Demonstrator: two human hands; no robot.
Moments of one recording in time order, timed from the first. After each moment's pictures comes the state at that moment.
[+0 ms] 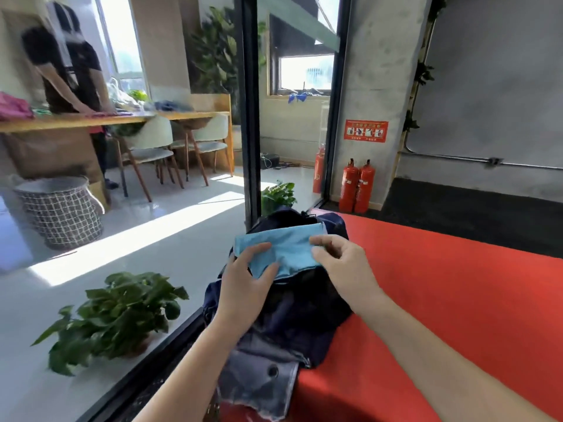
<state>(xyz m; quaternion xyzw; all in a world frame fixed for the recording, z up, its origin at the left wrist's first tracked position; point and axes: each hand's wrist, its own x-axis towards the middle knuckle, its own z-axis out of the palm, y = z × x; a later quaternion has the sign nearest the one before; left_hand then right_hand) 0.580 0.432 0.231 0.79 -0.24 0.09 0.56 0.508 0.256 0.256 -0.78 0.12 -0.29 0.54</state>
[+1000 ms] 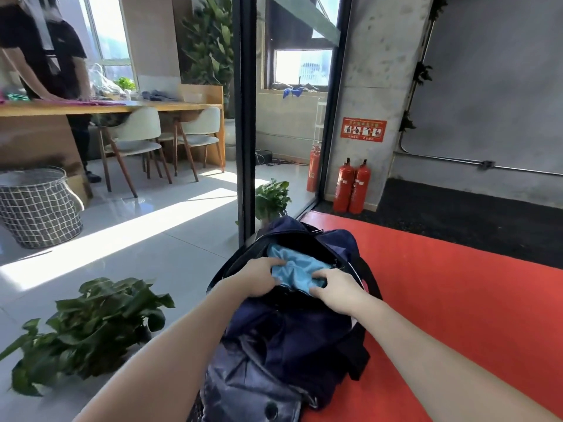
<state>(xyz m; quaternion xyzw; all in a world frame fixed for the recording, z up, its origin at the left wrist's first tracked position) 0.727 0.366 0.204 0.90 -0.33 -0.15 0.22 0.592 0.207 0.212 -0.93 0.22 -0.01 0.29</state>
